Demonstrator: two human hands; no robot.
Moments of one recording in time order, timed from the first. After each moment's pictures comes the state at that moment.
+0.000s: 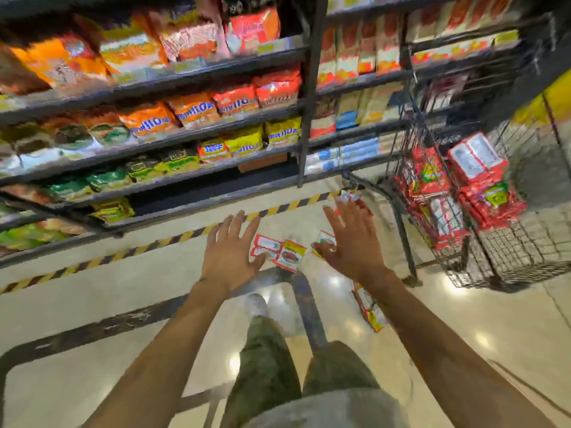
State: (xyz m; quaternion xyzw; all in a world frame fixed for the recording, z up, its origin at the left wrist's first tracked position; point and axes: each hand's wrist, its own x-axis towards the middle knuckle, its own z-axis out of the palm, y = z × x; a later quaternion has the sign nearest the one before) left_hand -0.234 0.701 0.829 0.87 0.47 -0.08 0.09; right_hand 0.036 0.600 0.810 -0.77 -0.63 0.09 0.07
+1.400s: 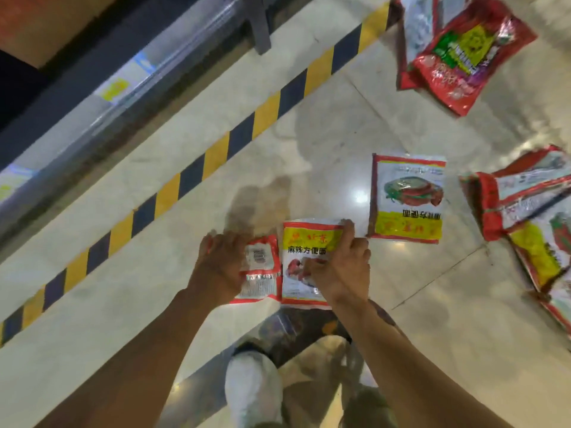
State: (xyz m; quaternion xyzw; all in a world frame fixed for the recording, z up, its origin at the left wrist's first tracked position) left_hand -0.174 0.943 -0.074 0.91 0.27 -0.29 0.15; right_hand -0.010 0.767 -0.069 -0.91 -0.12 0.36 0.13
